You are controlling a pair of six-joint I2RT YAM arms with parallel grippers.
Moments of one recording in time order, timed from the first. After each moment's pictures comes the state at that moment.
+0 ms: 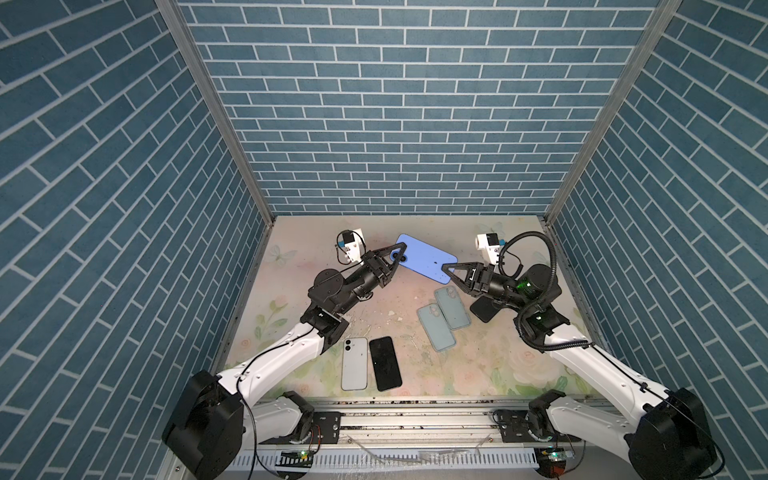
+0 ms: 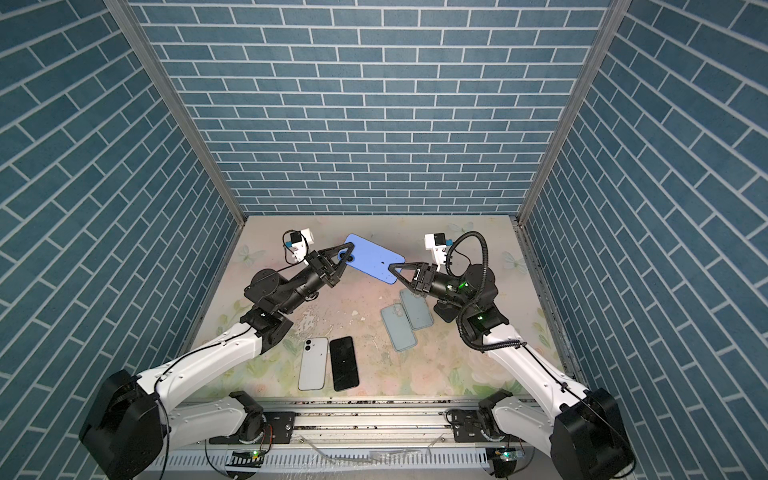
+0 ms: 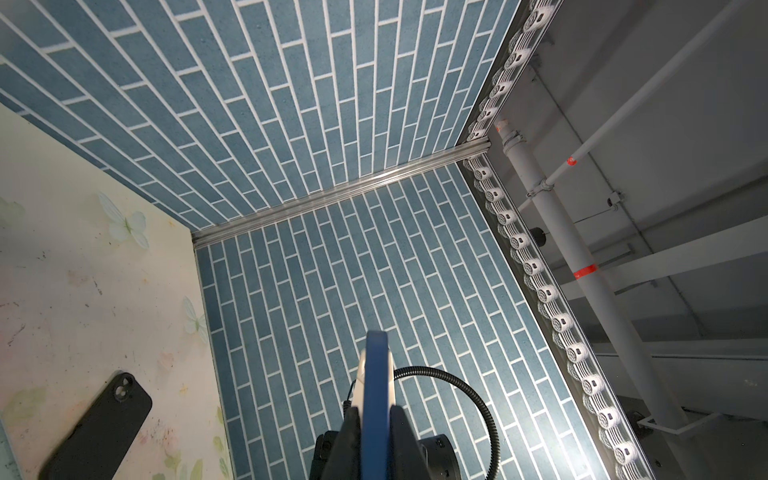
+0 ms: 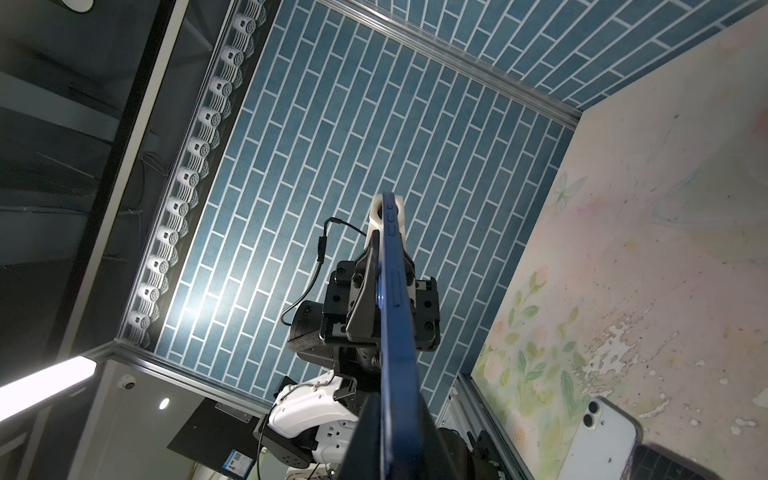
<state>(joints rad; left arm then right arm) -0.60 1.18 0.70 0.77 0.29 -1.41 0.50 1.09 0.69 0.61 -0.80 1.31</state>
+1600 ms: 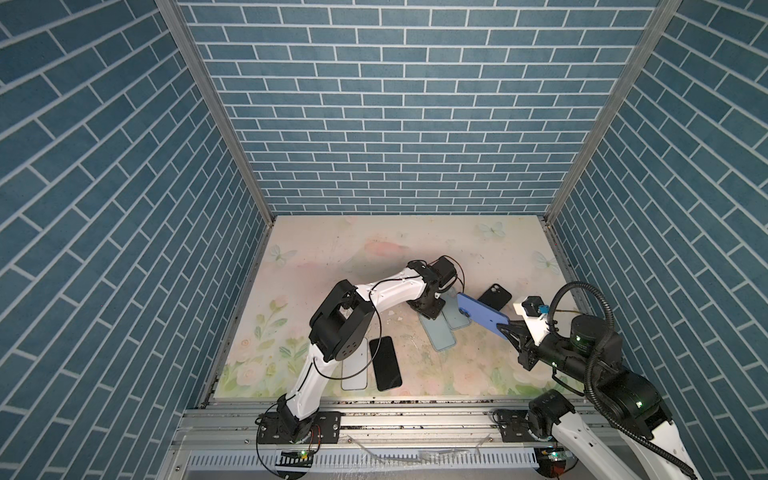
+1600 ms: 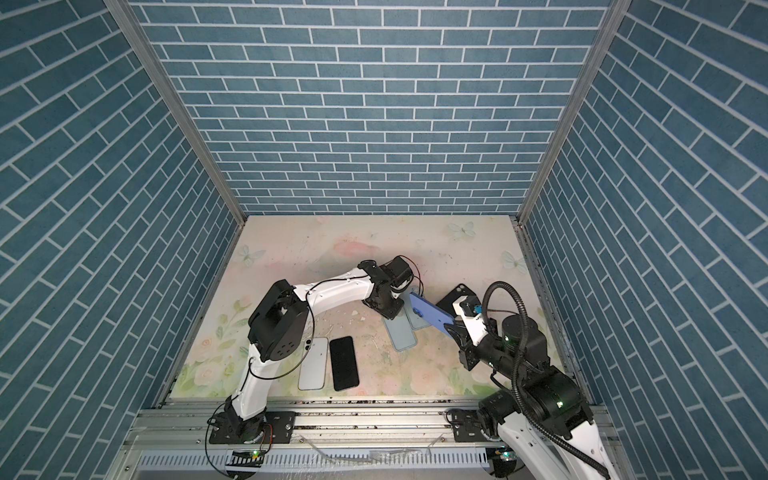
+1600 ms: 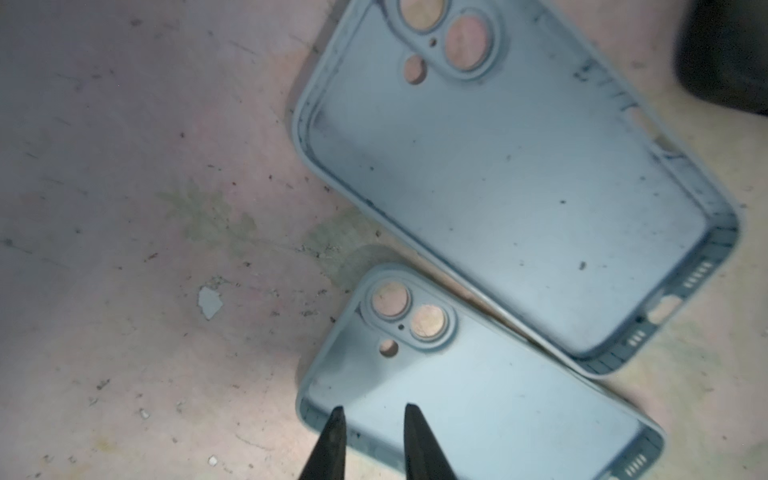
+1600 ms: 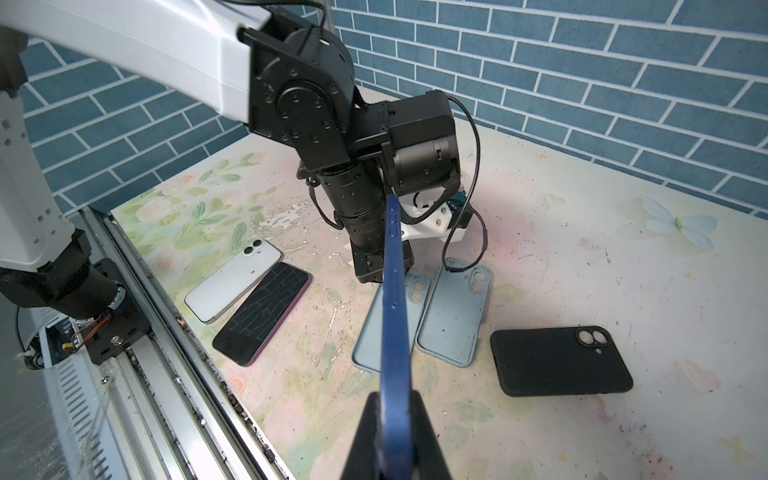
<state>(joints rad) -0.84 2.18 1.72 -0.89 0.00 -0.20 0.51 0.40 0.79 -0.83 -0.29 -0.08</state>
